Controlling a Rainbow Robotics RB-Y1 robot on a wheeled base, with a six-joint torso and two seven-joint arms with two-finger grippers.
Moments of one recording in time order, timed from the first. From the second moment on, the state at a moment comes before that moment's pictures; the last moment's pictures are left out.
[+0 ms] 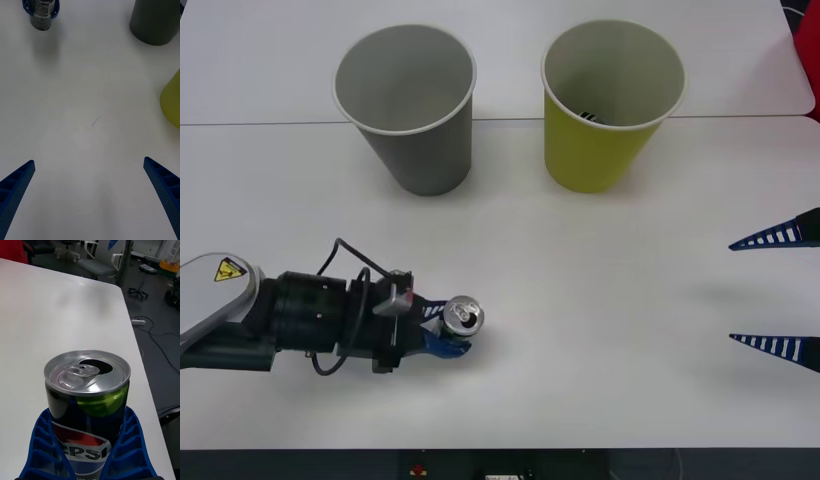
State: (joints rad) right arm 0.26 -1.13 -0.26 -2.01 1.31 -1.13 -0.09; left arm -0.27 0.89 -0.59 -1.68 -1.11 -0.91 0.02
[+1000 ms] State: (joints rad) right arm 0.26 -1.13 -0.26 -2.01 1.31 -1.13 -0.09; left arm -0.35 1.00 -0.37 -2.19 -1.79 -0.84 1.13
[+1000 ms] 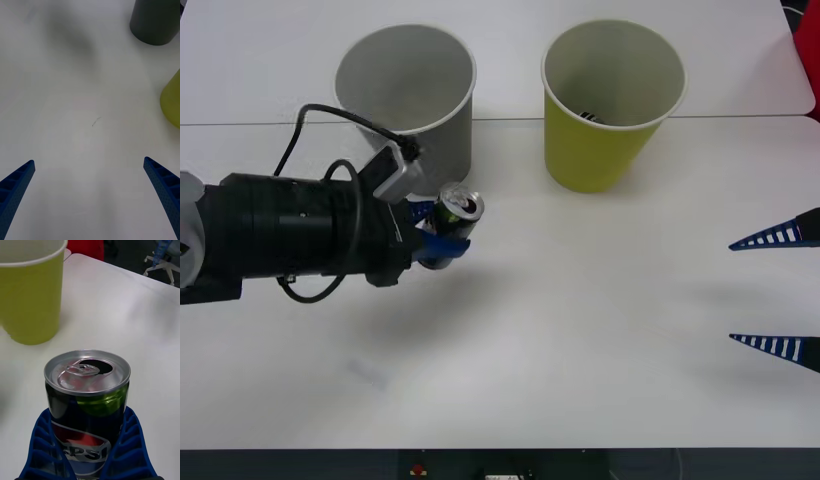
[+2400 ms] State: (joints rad) right arm 0.26 -1.13 -0.26 -2.01 1.31 -1.13 -0.09; left arm -1.33 0.56 -0.62 -1.47 -1.90 -1.12 1.37
